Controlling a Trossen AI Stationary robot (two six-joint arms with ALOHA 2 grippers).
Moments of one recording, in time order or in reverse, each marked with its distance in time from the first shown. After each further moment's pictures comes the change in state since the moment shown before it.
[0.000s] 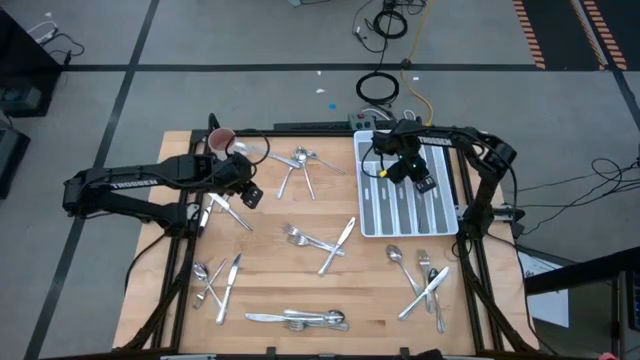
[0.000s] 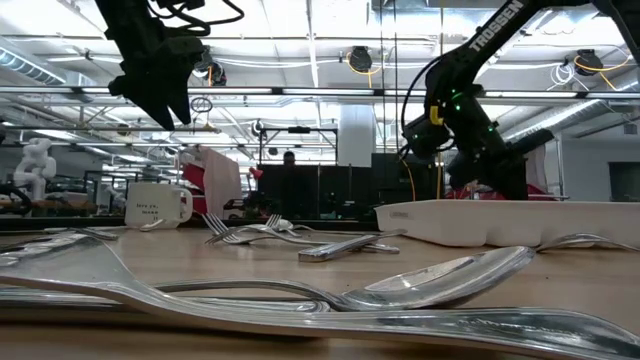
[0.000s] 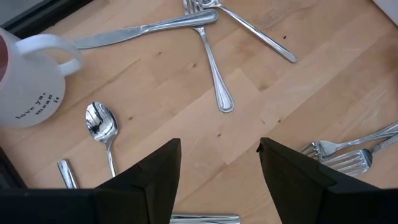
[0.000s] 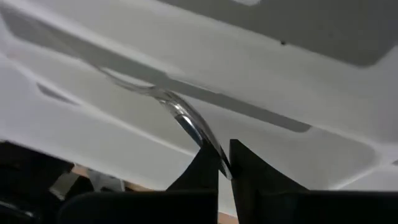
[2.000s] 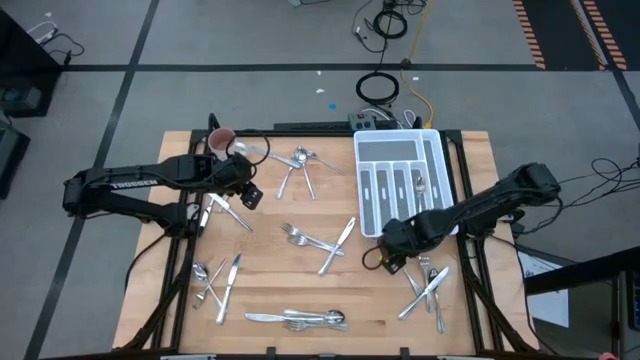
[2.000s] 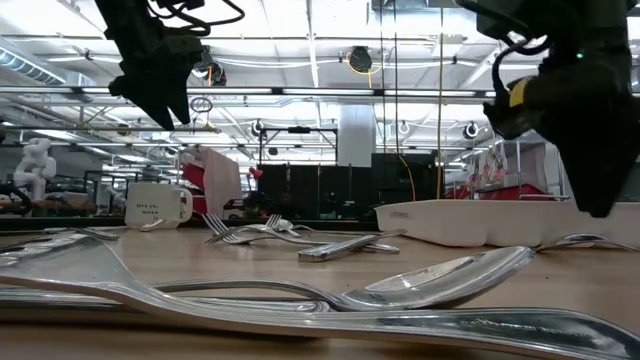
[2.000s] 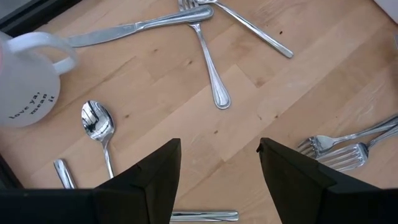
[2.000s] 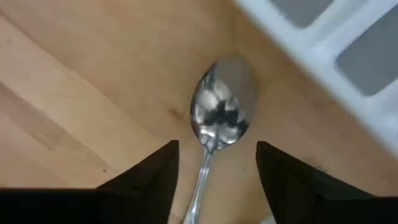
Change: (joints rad) left arm -0.002 0.000 0.000 -0.002 0.018 0.011; right arm 1.007 -0.354 -0.340 0.508 -0.281 2.101
